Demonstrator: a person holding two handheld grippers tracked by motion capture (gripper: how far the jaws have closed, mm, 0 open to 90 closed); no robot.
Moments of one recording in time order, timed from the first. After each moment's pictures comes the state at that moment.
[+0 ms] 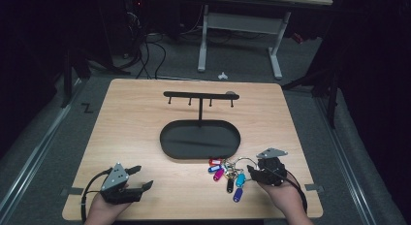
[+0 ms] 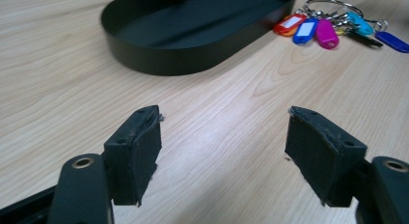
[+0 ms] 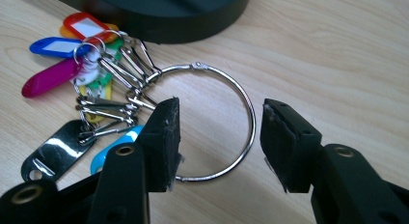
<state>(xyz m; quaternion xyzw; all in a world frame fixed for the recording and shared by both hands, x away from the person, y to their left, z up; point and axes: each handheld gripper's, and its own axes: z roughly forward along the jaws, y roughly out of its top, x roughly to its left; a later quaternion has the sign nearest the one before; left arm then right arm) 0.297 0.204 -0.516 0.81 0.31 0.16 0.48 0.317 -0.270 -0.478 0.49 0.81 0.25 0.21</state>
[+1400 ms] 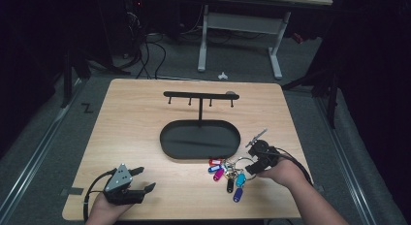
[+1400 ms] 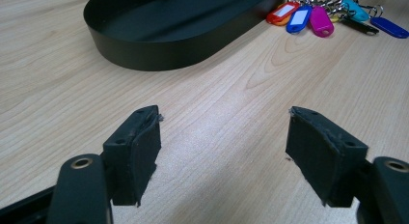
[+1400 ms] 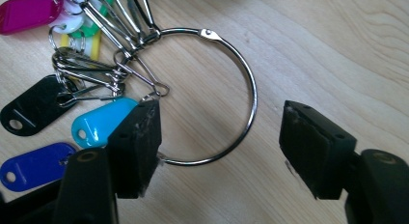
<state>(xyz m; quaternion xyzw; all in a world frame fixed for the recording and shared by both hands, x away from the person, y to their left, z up) 0.300 0.193 -0.520 0.82 0.28 0.15 0.47 0.375 -0.257 -0.466 0.42 0.90 0.09 0.09</state>
